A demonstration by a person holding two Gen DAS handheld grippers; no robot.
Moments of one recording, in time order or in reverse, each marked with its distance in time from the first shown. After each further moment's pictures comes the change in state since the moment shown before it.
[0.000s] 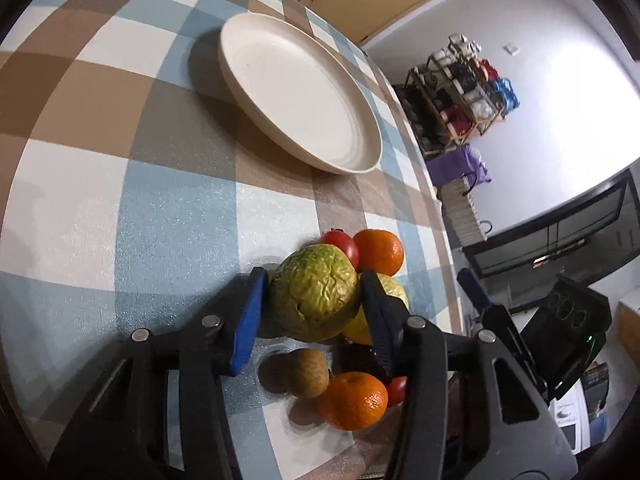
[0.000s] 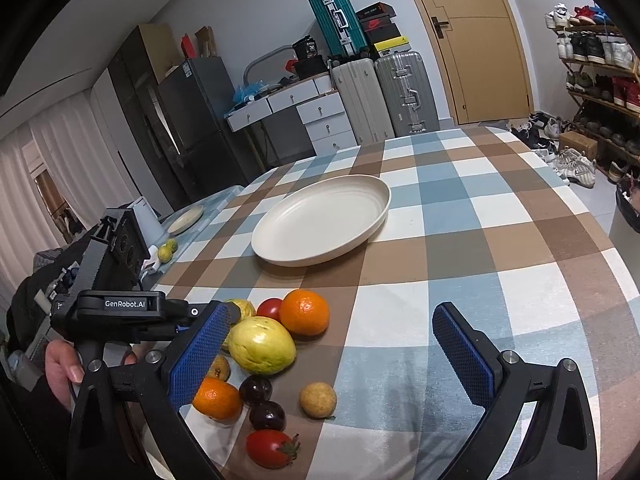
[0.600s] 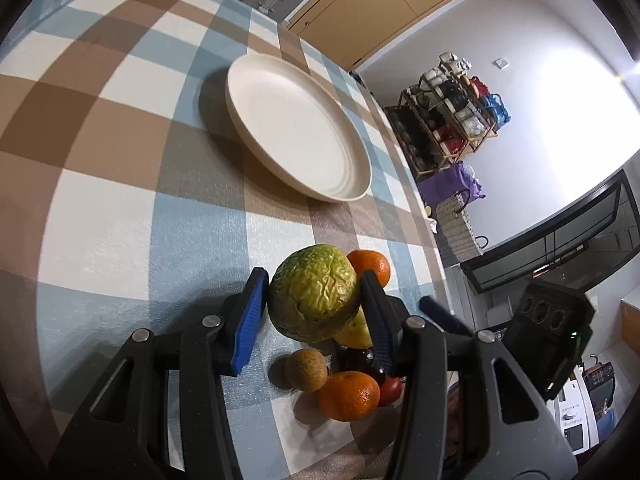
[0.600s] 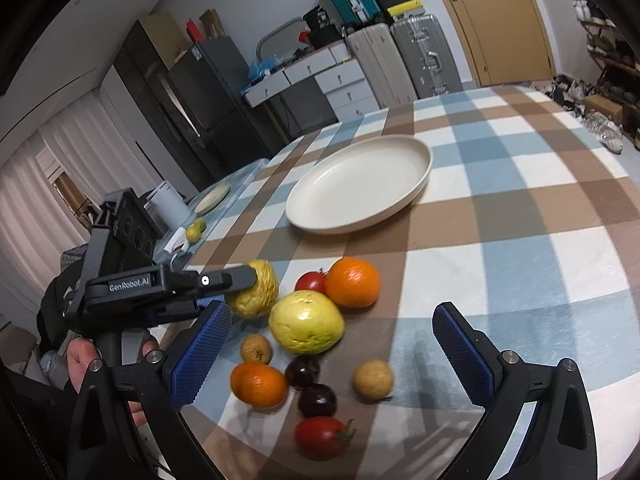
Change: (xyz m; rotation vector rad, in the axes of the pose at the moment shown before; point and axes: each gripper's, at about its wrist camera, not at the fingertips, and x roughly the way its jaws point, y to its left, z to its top) left arm -0.040 0.000 -0.012 0.034 -0.098 -0.021; right arm 0.022 0.018 -0.006 0.063 0.148 0.126
